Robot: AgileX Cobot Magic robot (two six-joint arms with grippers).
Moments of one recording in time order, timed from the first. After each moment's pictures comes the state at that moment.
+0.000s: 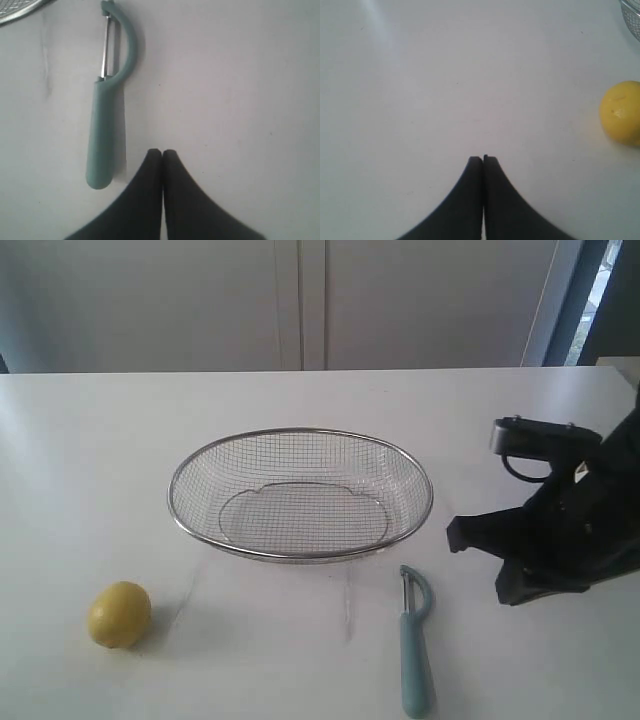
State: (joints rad) left arm 0.02 0.00 0.02 -0.05 0.52 0.10; right arm 0.30 1.41 -0.84 0.23 0.85 0.14
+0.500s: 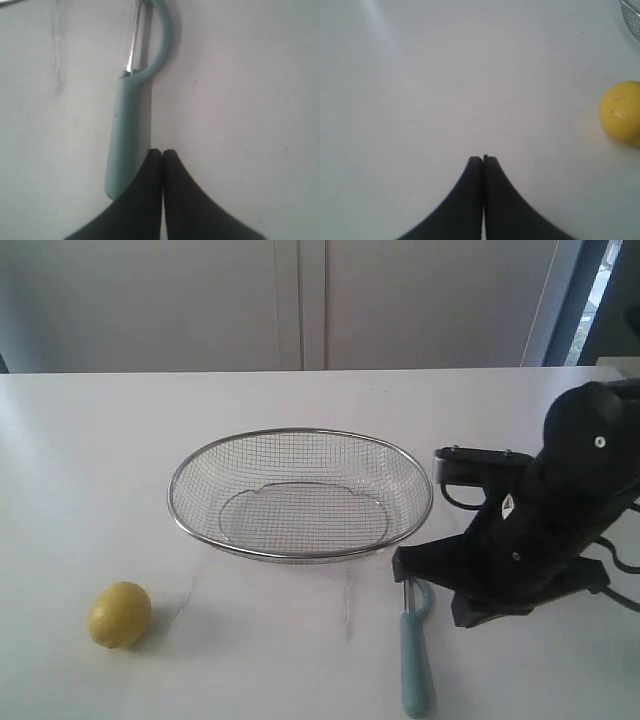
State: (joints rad) left arm 0.02 0.00 0.02 -0.05 0.52 0.10; right arm 0.48 1.50 -0.84 0.16 0.77 0.33
